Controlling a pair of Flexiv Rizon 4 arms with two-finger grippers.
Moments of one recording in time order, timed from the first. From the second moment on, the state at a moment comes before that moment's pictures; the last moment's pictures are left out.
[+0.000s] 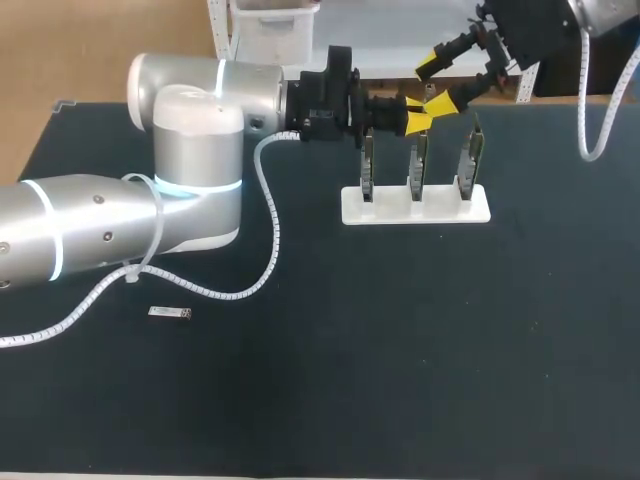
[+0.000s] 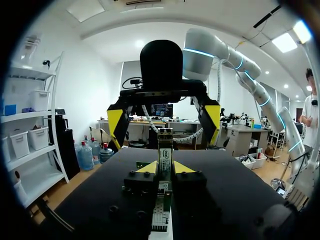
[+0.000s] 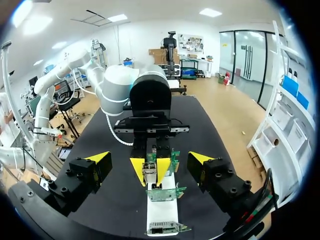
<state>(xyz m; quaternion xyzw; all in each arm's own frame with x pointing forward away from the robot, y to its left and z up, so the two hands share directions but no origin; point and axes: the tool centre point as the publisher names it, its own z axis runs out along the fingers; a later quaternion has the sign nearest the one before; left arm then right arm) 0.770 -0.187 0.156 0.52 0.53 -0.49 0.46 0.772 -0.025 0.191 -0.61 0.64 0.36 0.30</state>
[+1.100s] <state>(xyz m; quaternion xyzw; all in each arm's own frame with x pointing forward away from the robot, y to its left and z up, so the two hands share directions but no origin) 0.770 -0.187 0.156 0.52 0.53 -0.49 0.46 0.776 -0.029 0.188 -0.60 0.65 0.35 0.30</state>
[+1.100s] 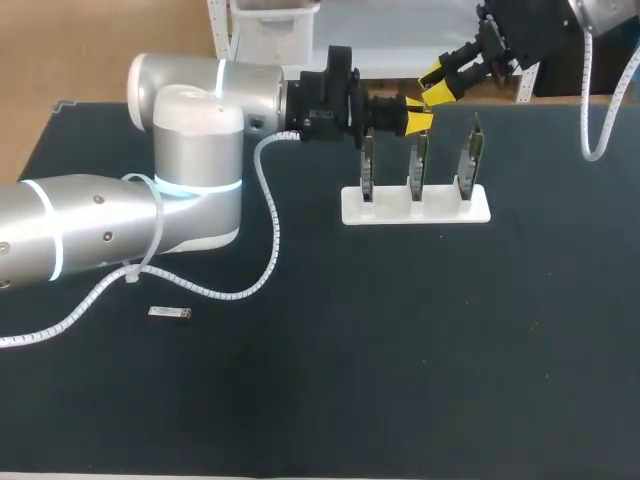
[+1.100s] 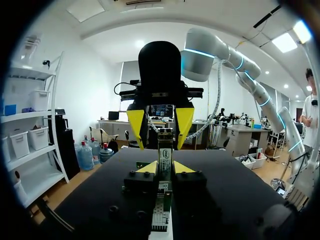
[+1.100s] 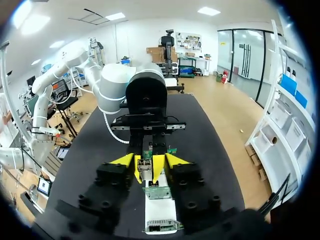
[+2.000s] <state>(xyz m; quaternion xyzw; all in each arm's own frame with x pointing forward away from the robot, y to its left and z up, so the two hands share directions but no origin) 0.770 -0.184 0.153 0.52 0.53 -0.49 0.45 0.779 -0.031 0.191 -0.61 0.64 0.35 0.31</state>
